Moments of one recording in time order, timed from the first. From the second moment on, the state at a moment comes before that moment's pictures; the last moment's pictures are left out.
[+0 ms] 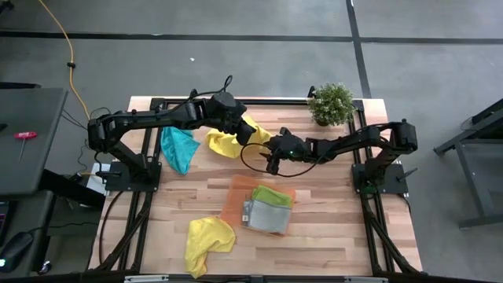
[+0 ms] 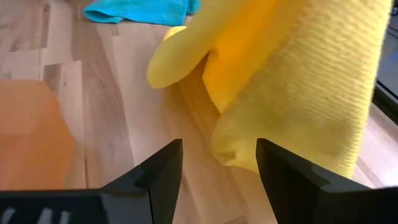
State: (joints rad) left arm 0.46 1.54 1.18 -0.26 0.20 -0.50; right arm -0.11 1.65 0.77 0.33 0.24 0.05
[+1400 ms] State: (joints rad) left arm 0.47 1.54 1.18 -0.28 0.21 -0.45; right arm -0.11 1.64 0.77 0.40 0.23 0.43
